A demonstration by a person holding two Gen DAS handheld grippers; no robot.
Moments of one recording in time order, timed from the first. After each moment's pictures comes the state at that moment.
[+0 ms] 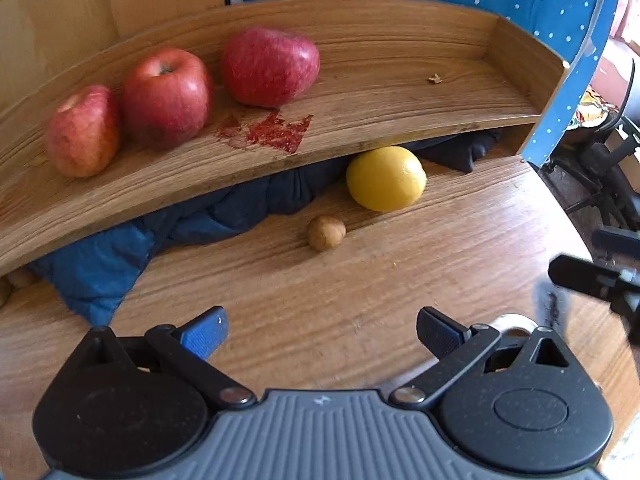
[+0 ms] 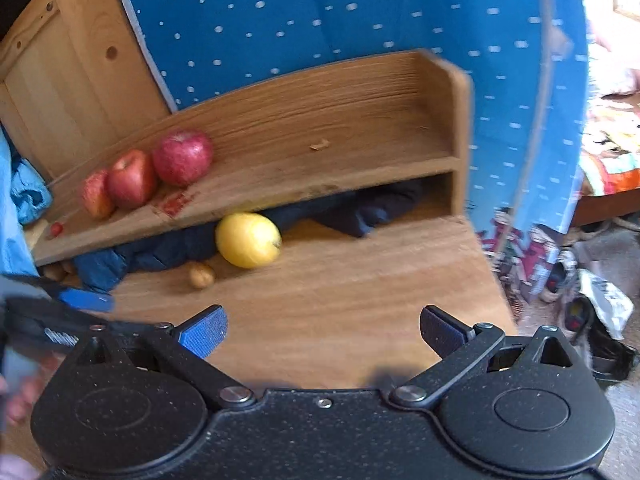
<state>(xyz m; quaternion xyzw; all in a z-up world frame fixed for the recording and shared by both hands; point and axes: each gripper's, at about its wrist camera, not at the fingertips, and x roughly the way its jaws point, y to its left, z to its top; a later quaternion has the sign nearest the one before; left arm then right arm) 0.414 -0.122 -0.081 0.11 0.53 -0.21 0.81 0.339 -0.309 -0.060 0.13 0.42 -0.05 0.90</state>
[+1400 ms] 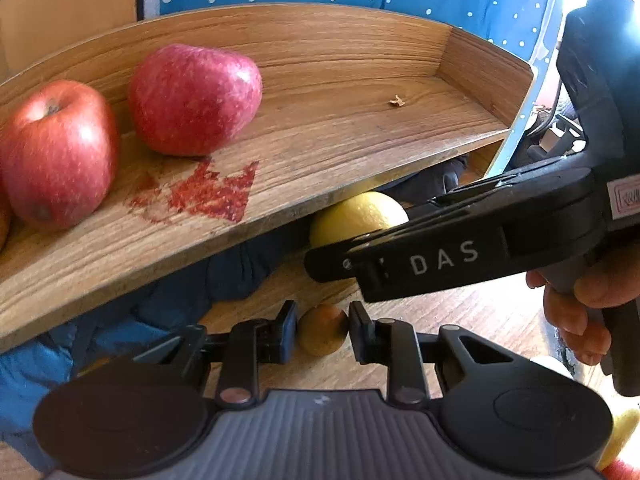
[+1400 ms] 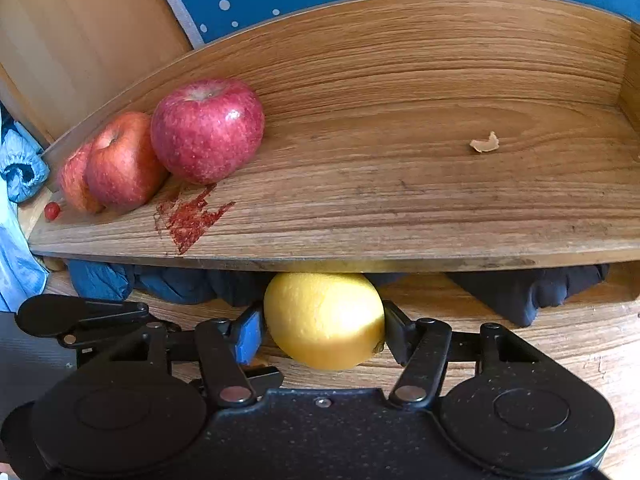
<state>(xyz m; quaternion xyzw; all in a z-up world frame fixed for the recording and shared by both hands) 0.455 -0.128 -0.118 0.11 0.47 -0.33 0.81 0.487 -0.262 -0.125 0.11 0.48 0.05 0.87</state>
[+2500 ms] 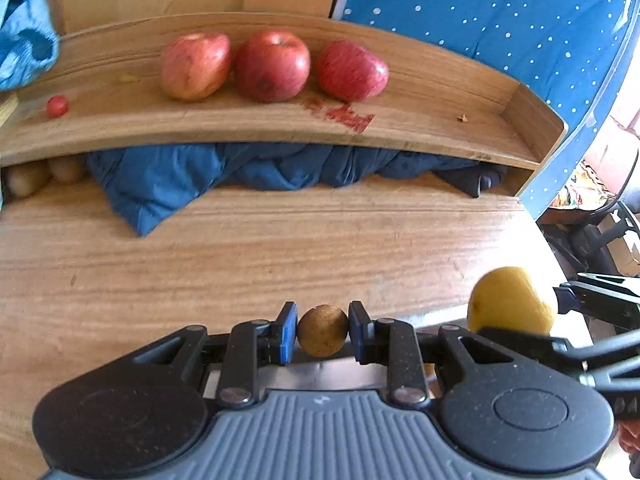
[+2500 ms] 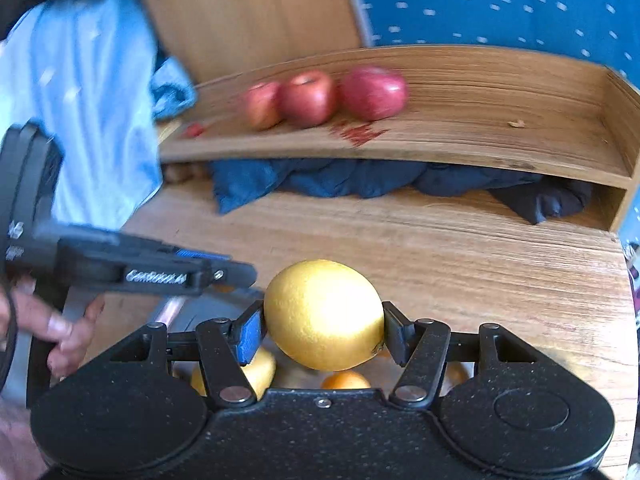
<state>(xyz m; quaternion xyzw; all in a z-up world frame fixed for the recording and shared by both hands) 0.348 -0.037 -0.073 -0.01 0.49 -0.17 0.85 0.318 -0.222 -0.064 0.05 0.44 0.16 0.88</state>
